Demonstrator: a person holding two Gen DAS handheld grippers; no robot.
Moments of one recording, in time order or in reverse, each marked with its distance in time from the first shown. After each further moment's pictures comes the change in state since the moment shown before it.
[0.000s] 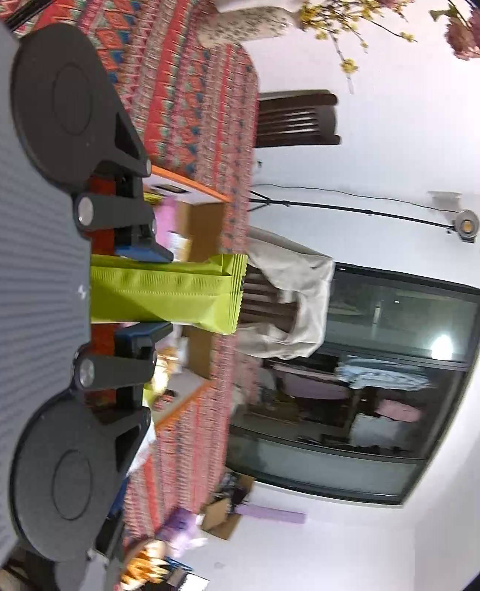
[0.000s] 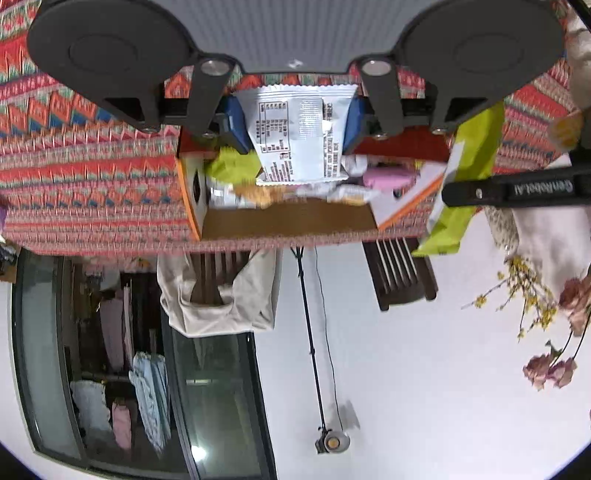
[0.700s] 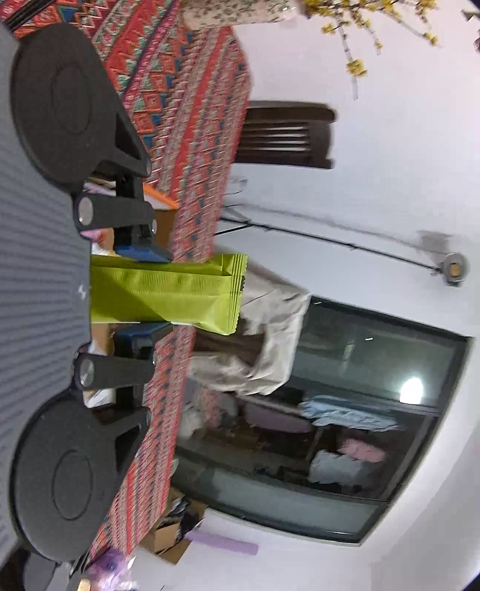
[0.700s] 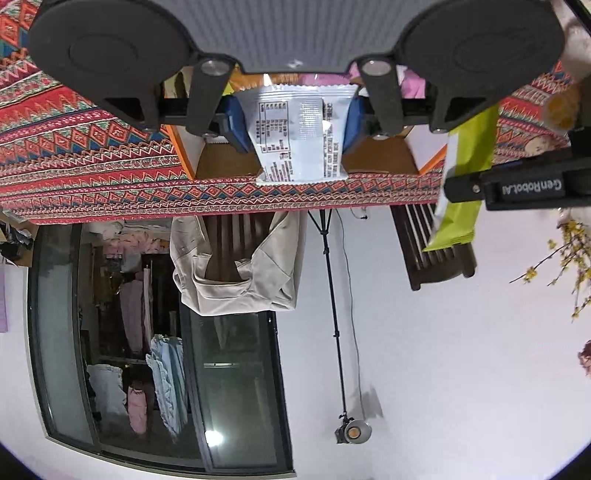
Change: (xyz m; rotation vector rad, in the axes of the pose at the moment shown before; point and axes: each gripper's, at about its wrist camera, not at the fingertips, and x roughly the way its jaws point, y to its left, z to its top) left arm 0.105 0.027 0.032 -0.108 -0.112 0.089; right arm 0.111 -0.001 0.052 0.030 -0.066 -0.079
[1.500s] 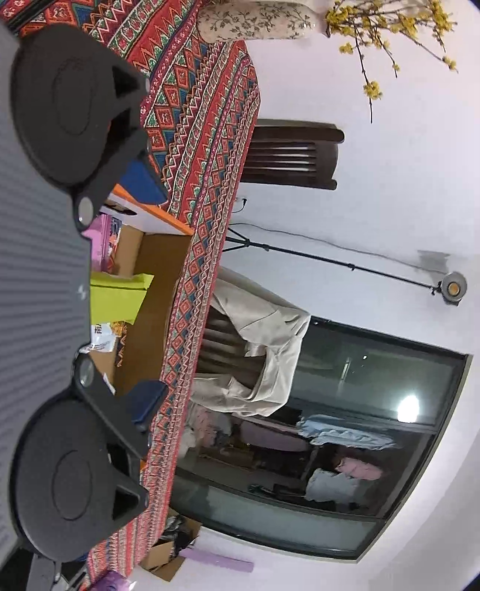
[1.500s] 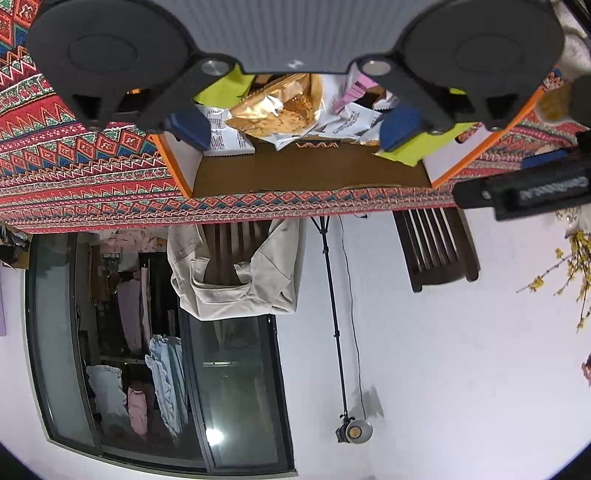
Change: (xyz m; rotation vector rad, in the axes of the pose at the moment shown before) left arm 0.013 0.018 -0.021 -0.027 0.013 0.058; right arm 0.019 -0.011 -0.031 -0.011 -0.012 0.007
